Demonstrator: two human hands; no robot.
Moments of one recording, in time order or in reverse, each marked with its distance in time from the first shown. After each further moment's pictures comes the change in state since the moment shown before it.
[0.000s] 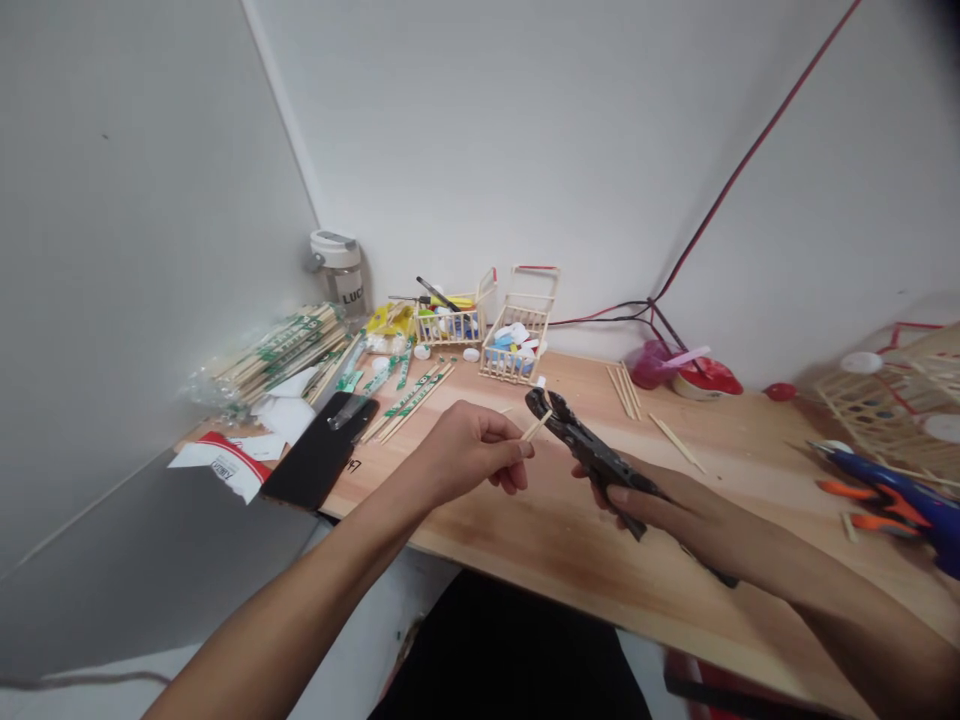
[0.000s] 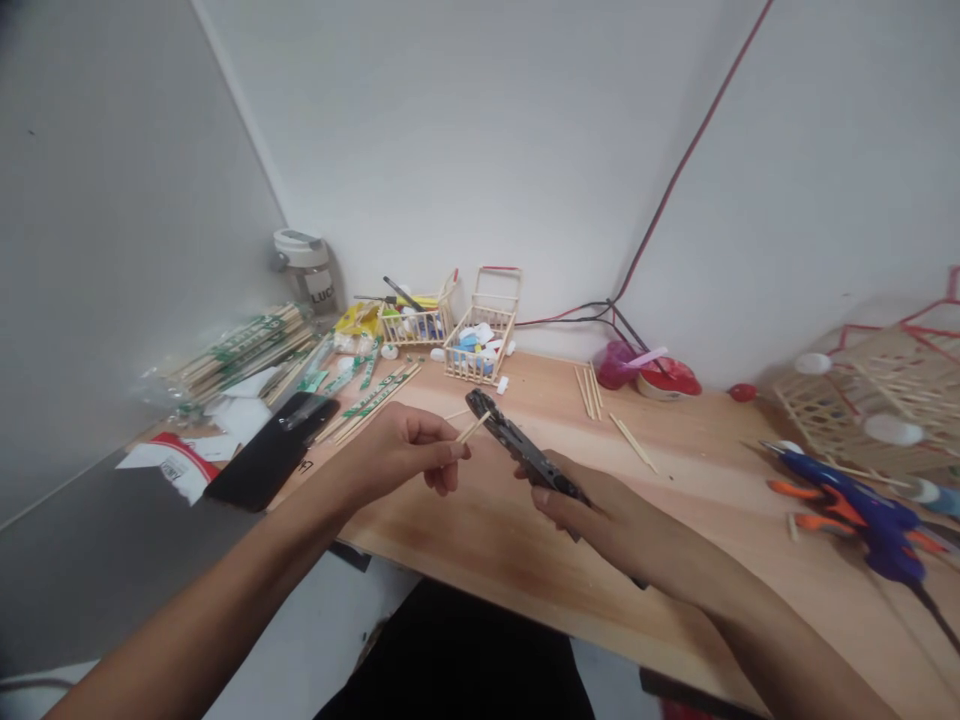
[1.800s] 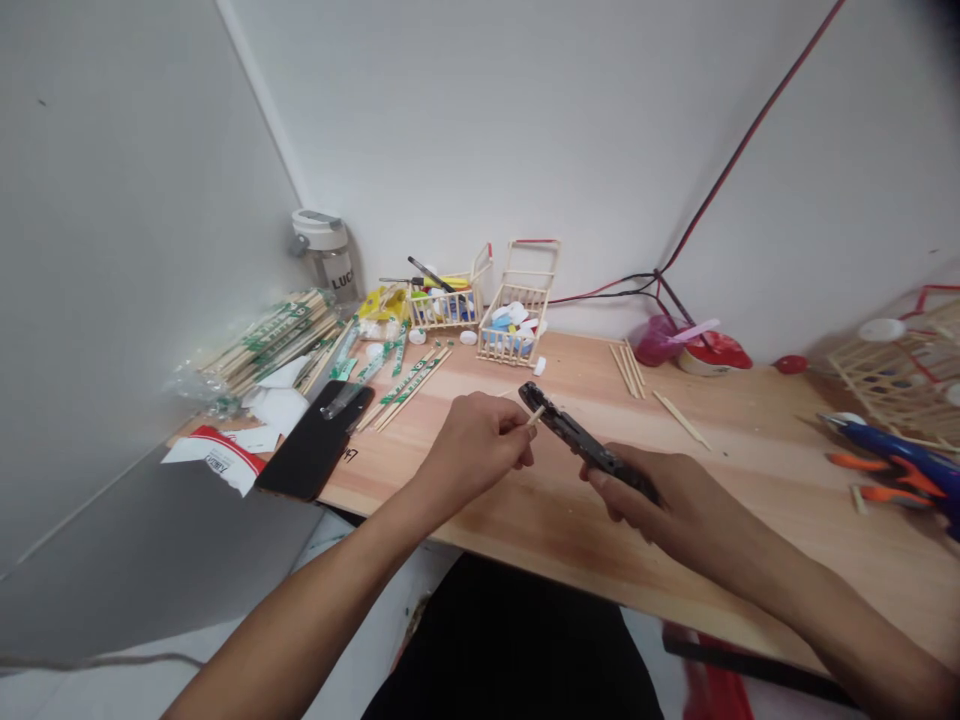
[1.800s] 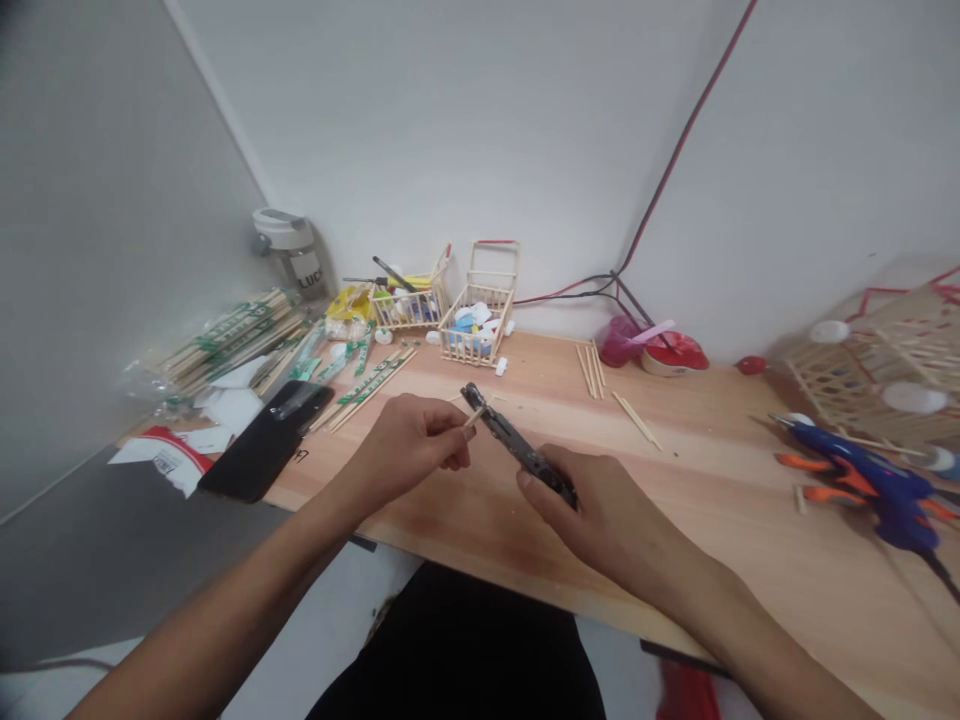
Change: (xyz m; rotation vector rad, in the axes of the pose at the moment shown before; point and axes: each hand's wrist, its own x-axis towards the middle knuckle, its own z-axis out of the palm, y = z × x) left_hand 0.012 -0.012 0.015 0.315 0.164 0.085; right_hand -0.009 -0.029 0.020 -0.429 0.063 -0.019
